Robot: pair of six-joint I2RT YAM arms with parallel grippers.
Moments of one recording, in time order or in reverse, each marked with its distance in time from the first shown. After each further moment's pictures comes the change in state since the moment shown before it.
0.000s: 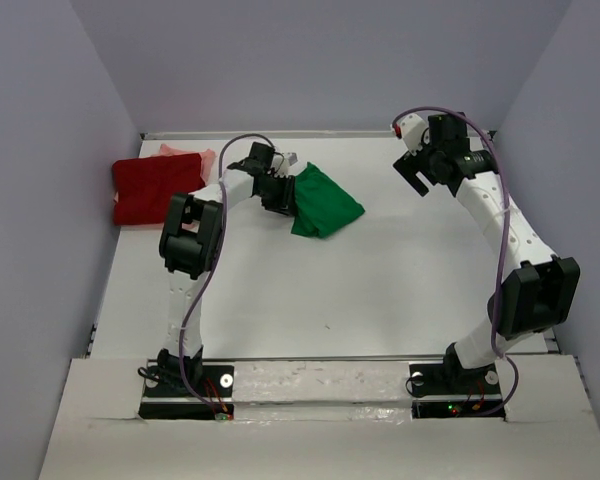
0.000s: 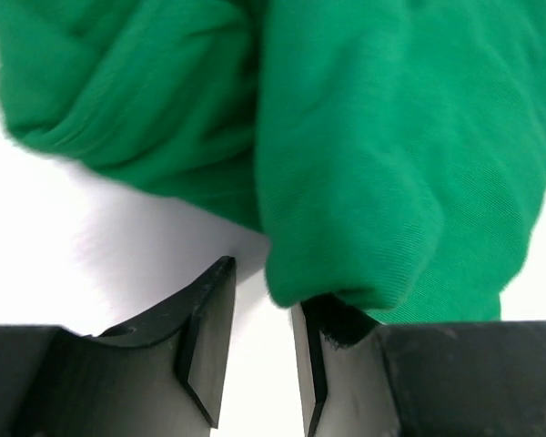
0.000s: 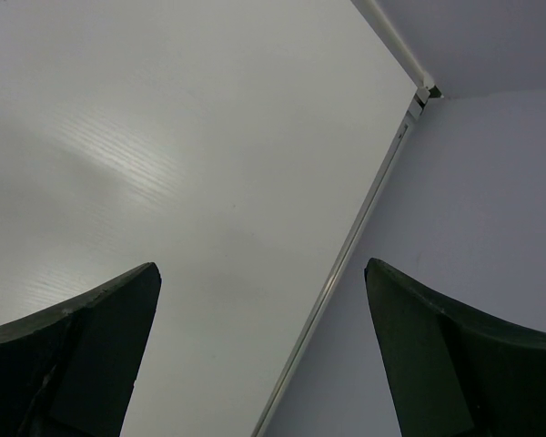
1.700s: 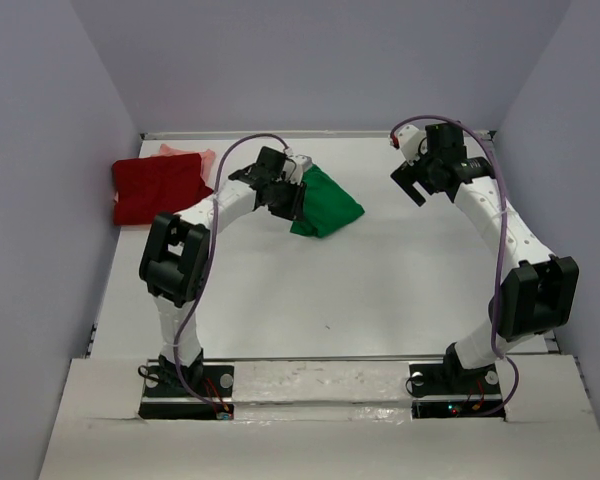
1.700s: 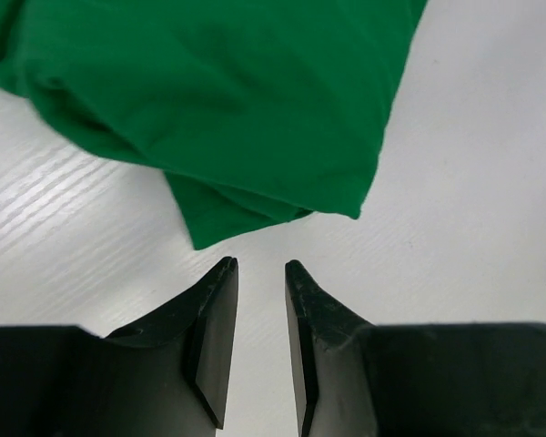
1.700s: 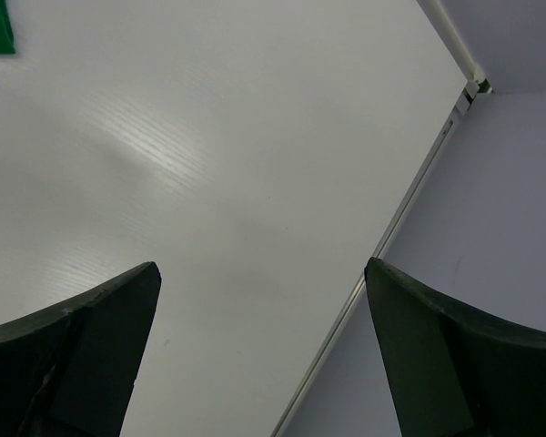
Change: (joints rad) left arm -0.141 -0.291 -0.211 0.009 -0.105 0.045; right arm -0.006 -0.013 -0.079 0.008 -0.051 0.012
